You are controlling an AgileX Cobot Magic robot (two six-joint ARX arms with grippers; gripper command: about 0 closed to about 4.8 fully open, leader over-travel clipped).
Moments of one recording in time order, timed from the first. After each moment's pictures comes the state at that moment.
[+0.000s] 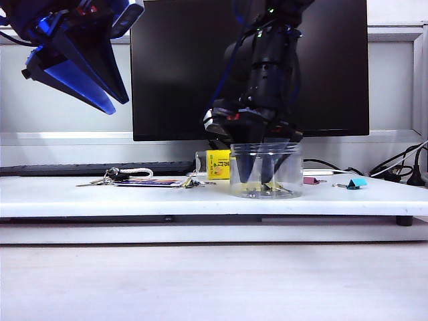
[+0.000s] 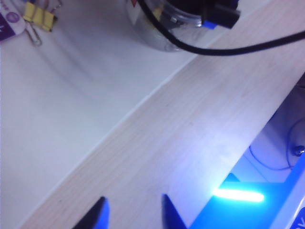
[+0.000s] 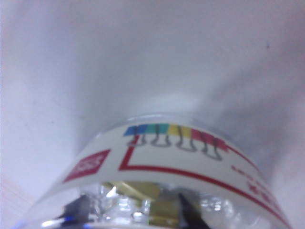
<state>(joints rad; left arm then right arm) -0.43 1.35 1.14 -0.78 0.43 0.16 0.51 2.18 1.98 -1.28 -0.15 -0.16</state>
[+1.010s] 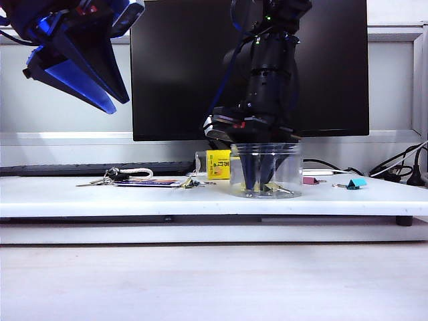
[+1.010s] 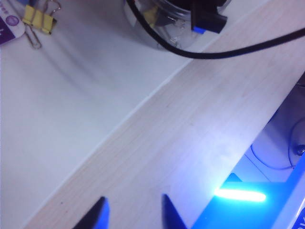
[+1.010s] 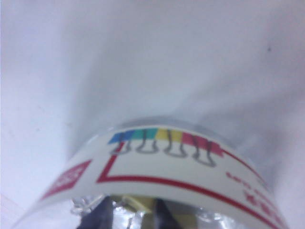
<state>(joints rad) -0.43 1.35 1.14 -0.78 0.43 0.17 0.51 2.21 1.99 -1.28 -0.16 -0.16</state>
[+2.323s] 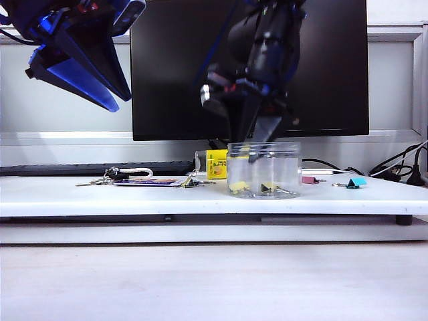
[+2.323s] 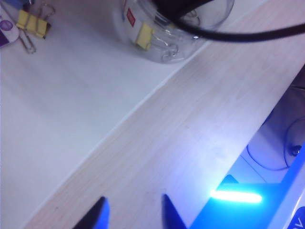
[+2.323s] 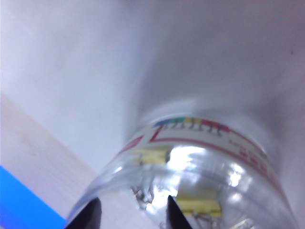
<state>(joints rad) -0.43 1.35 1.14 -0.77 0.45 0.17 0.50 2.17 2.09 -1.38 -0.29 -0.13</state>
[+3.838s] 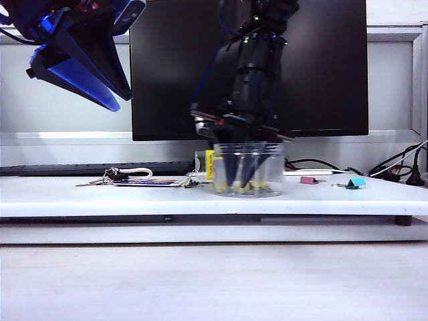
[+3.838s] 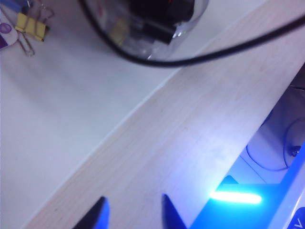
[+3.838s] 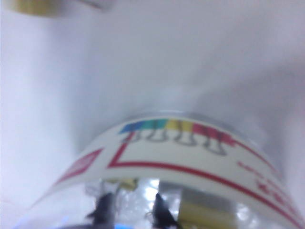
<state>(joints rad) -0.43 1.35 1.14 -0.77 0.45 0.17 0.54 2.25 2.09 -1.29 -0.21 0.03</state>
